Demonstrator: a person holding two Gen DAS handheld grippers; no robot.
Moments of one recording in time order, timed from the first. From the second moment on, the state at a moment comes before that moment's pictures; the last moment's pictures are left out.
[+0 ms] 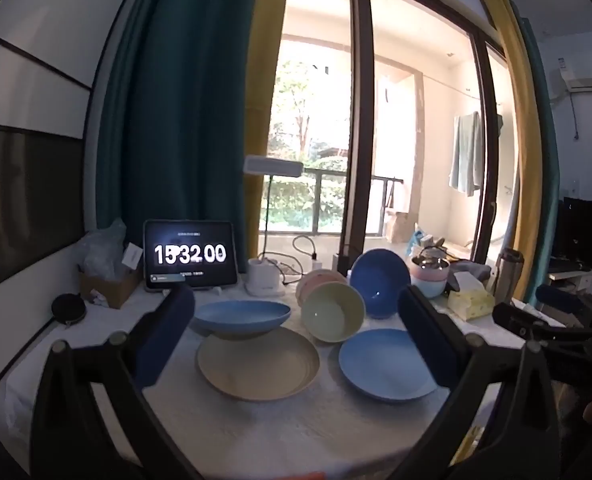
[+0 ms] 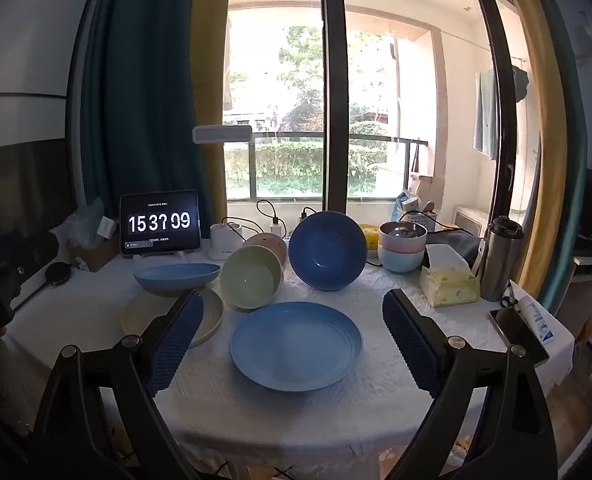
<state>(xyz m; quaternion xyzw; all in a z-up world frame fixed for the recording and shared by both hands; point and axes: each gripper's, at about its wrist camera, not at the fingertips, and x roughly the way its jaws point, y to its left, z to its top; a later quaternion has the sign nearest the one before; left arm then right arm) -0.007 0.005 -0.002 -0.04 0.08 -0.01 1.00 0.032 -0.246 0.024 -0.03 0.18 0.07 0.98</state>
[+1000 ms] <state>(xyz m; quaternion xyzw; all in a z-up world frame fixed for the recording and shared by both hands) 0.000 0.011 -0.004 -0.06 0.09 -0.02 0.99 0.035 -0.248 0.022 -0.03 0.18 0.08 0.98</state>
